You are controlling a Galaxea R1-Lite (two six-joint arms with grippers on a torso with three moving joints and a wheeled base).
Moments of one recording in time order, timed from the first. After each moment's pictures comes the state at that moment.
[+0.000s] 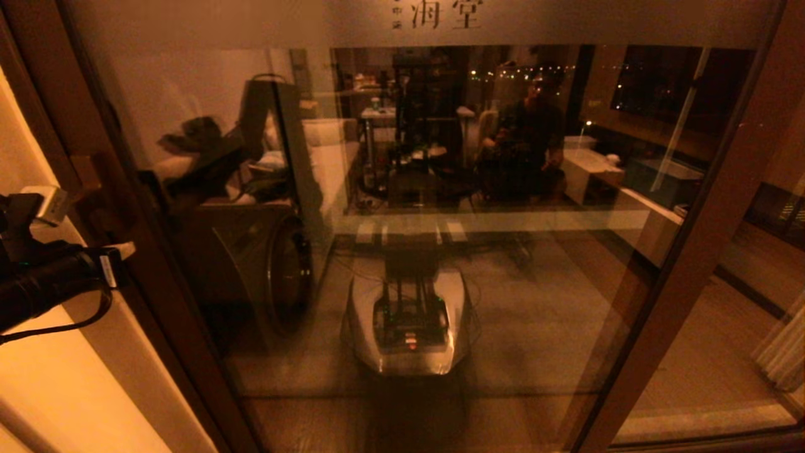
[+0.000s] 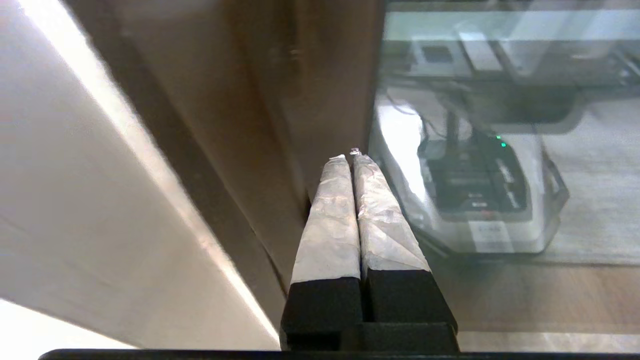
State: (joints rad) left arm 0.38 1.66 -0.71 -0.73 -0.30 0.10; right arm 0.00 0.00 -0.01 0.04 0.03 -0.07
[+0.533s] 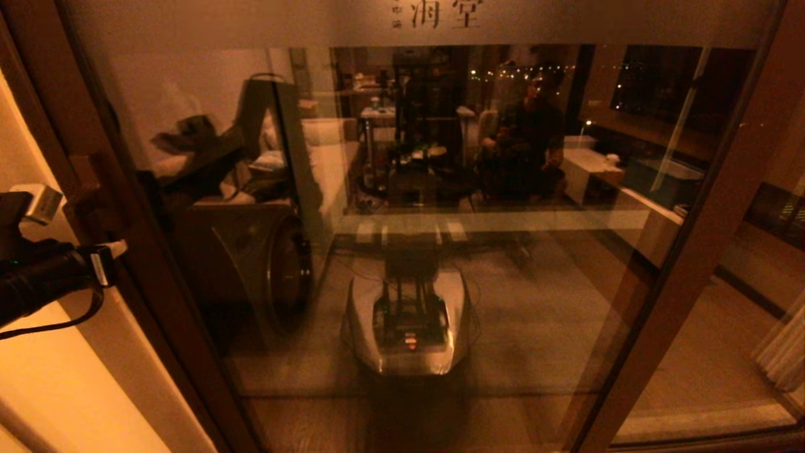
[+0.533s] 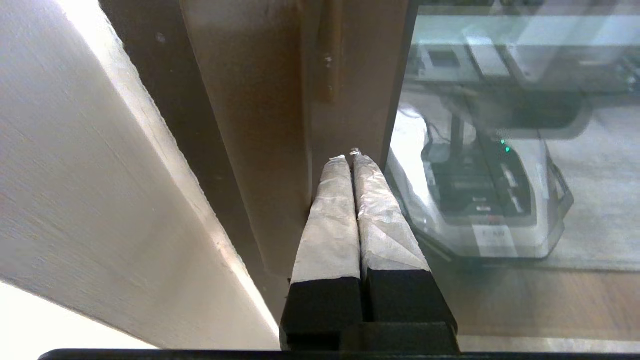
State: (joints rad) left arm 0.41 1.65 -0.72 -0.73 -0.32 0.09; right arm 0.00 0.00 -0.01 0.04 0.03 -0.07
